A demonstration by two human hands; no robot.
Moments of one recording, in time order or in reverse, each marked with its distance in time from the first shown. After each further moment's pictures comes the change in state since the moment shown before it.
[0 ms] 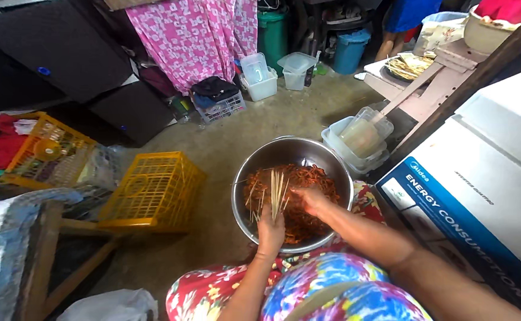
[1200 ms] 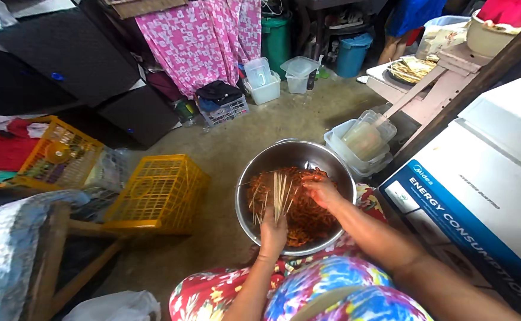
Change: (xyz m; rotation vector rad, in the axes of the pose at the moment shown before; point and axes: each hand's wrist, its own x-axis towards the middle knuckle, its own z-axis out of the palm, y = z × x) left_hand 0.002 0.001 -0.002 -0.083 -0.027 -0.021; right_hand 0.018 -0.019 -0.027 -0.038 -0.076 -0.275
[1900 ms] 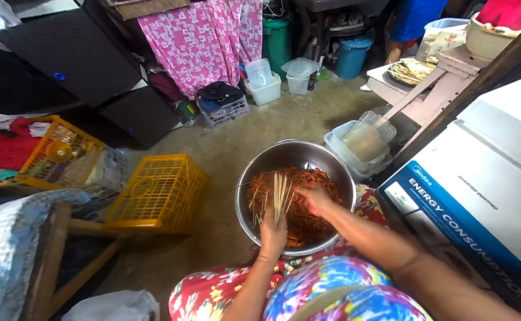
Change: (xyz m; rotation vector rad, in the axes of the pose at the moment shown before) left_hand -0.002 -0.004 0.001 0.002 0.028 0.057; right_hand -0.017 0.009 0.023 -0.121 -0.031 0.127
